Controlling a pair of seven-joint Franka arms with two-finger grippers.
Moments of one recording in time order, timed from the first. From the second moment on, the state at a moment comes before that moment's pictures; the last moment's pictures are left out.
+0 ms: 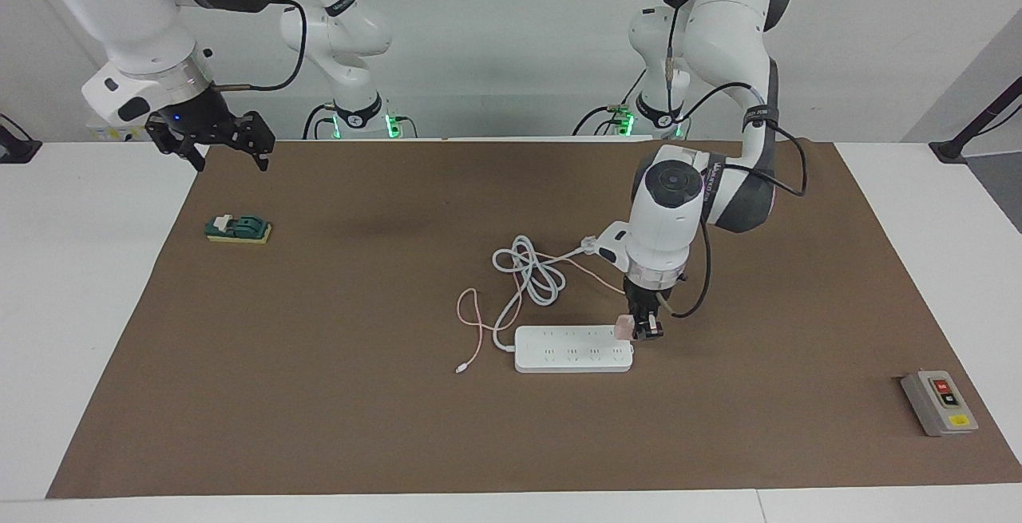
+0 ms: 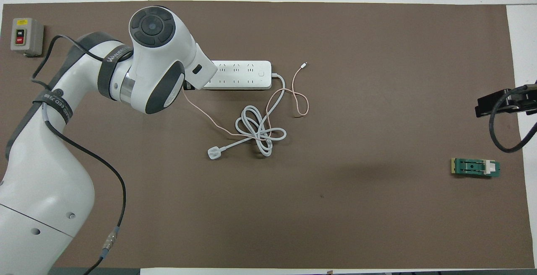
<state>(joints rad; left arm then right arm) -0.21 0.53 -0.25 -1.51 0.26 2.11 1.05 -0.09 -0.02 0.04 -1.63 -0.04 1.53 -0.07</state>
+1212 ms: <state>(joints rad) -0.22 0.53 -0.25 -1.56 0.26 2.16 1.05 -0.09 -0.02 0.04 -1.63 -0.04 1.53 -0.07</state>
